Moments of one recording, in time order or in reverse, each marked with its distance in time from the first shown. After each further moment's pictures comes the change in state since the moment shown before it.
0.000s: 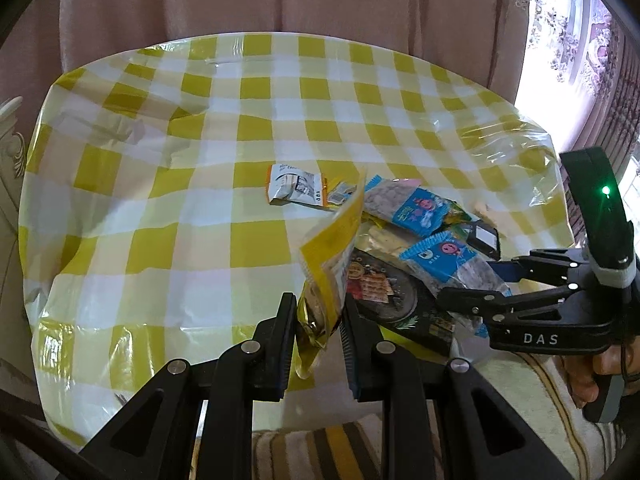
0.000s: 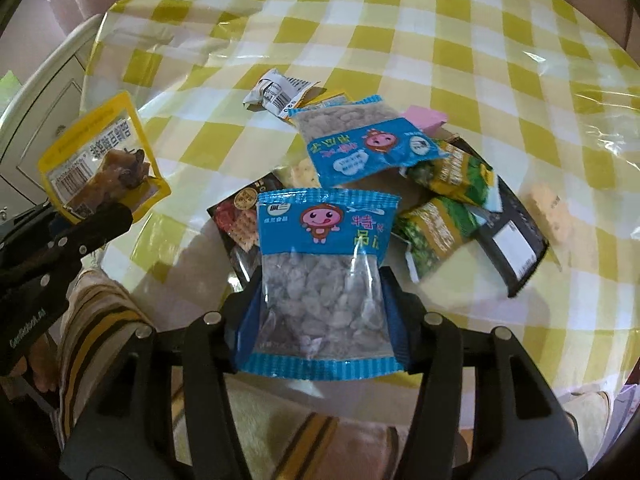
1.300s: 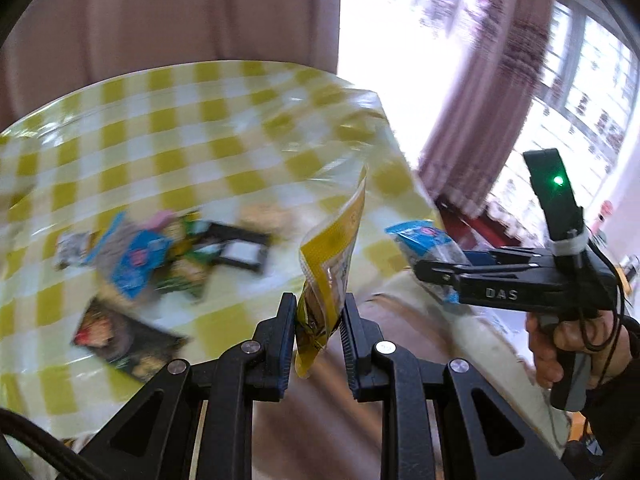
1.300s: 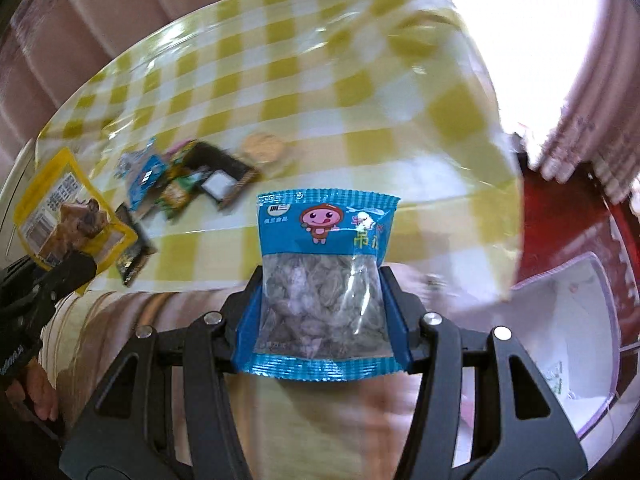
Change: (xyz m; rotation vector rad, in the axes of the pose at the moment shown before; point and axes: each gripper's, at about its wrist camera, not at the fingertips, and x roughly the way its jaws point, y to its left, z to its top) left arm -0.014 -0.235 0.001 0.263 0.005 -0.322; right arm -0.128 -0.210 -0.127 0.405 -0.144 -0.174
